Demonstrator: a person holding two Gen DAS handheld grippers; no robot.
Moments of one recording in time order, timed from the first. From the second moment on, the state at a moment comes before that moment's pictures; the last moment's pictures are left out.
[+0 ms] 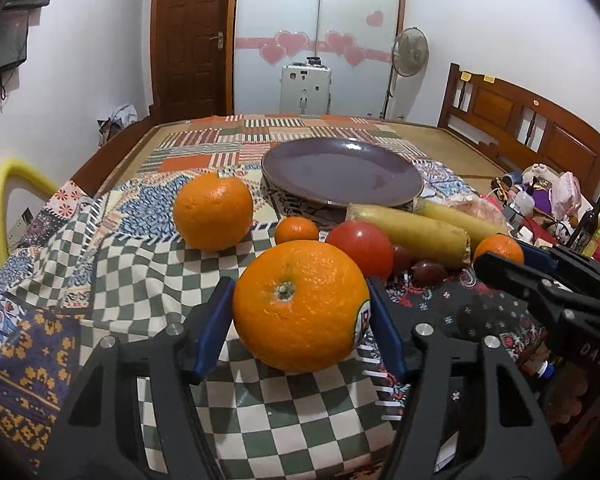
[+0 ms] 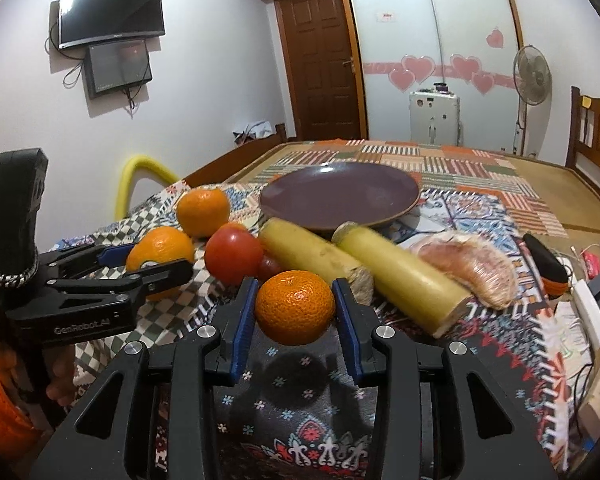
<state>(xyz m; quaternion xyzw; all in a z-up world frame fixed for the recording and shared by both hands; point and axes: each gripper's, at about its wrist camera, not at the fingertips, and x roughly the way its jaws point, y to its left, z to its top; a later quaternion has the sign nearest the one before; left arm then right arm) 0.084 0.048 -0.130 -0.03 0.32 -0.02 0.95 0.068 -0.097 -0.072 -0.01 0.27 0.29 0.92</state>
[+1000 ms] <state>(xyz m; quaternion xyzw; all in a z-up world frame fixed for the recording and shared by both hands) 0.136 0.033 -0.026 -0.01 0.19 -0.01 0.98 0.122 -0.113 0.000 -0.03 0.15 0.22 0.96</state>
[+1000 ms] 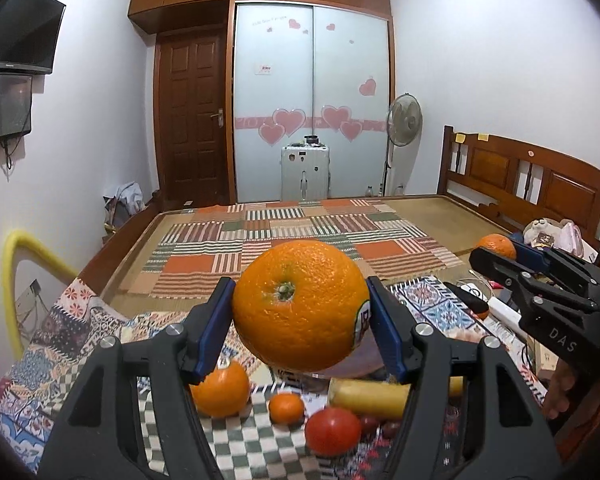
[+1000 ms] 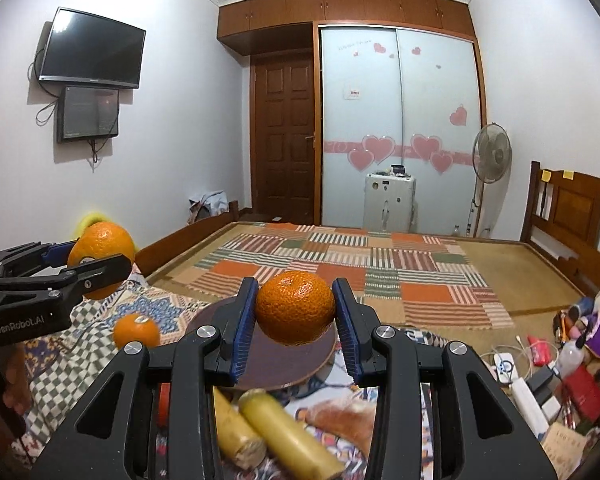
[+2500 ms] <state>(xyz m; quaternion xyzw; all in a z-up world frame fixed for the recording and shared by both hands) 0.316 0.046 -0.110 -0.01 0.39 -0.01 0.92 0.256 -0.055 -0.062 -0.14 0.37 0.28 0.87</state>
